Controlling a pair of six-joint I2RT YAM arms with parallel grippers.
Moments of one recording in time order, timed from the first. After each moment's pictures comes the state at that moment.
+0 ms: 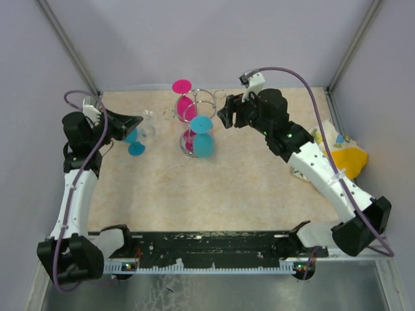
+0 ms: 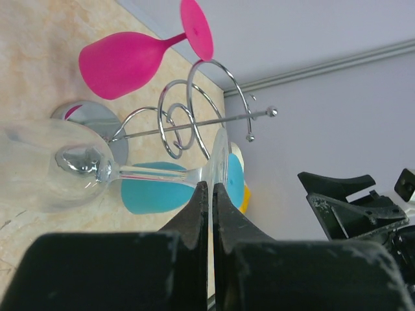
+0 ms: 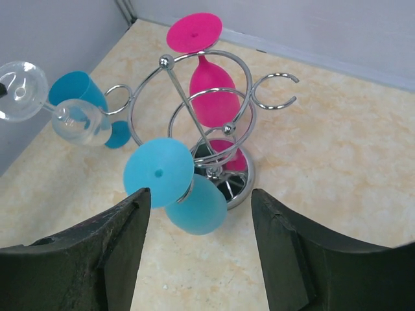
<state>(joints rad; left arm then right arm) 0.14 1.09 0.93 -0.03 0.65 -1.01 0.60 1.31 1.34 -0.26 -0.04 0.19</state>
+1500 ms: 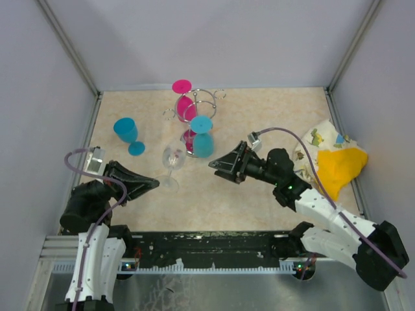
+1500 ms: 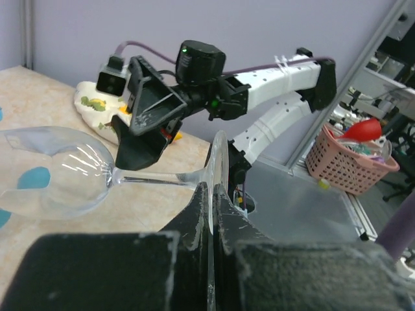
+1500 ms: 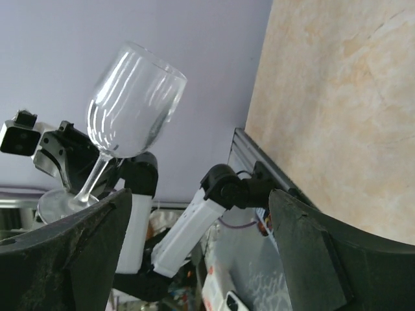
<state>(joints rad) 0.08 0.49 0.43 1.14 1.25 -1.42 0.64 0.94 0.54 0.31 -0.47 1.25</state>
